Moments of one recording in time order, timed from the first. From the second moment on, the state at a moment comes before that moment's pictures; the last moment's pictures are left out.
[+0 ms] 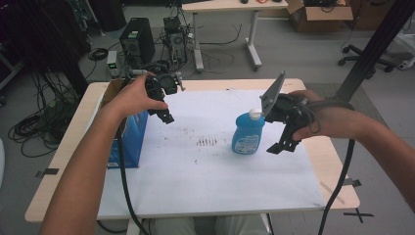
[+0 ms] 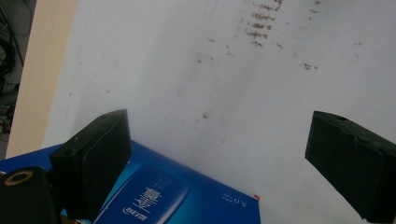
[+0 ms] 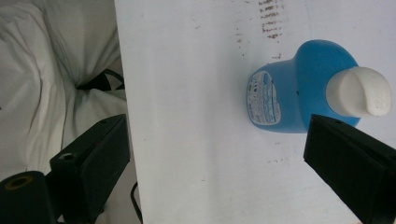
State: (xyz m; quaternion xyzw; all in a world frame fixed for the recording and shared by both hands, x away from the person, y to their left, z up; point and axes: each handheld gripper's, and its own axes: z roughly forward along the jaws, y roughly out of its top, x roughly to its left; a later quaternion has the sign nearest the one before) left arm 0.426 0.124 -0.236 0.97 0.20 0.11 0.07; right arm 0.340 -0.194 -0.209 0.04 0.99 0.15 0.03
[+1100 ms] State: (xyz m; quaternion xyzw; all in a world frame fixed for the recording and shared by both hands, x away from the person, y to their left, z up) left arm 0.425 0.121 -0.236 0.97 0.20 0.12 0.07; right arm 0.386 -0.241 -0.194 0.06 0.98 0.19 0.05
